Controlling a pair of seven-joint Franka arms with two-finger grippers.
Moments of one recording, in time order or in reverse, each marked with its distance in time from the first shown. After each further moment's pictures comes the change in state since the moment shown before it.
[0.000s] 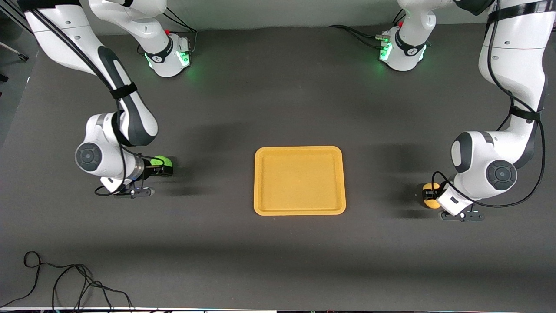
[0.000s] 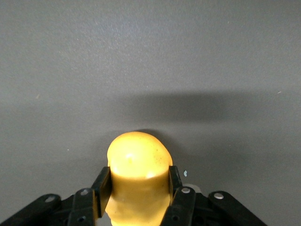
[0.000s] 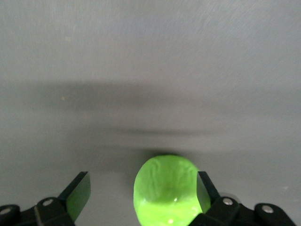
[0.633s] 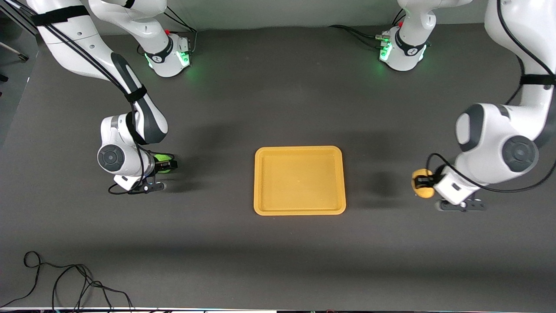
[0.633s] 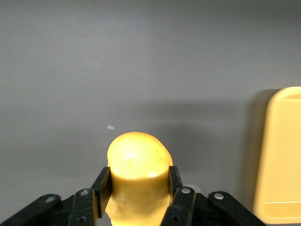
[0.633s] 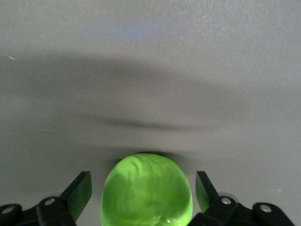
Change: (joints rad) left arm -0.029 -0.215 -0.154 0.032 -0.081 -0.261 -0.189; right arm 0.009 0.047 -0.004 -0.031 -0.131 0.015 0.000
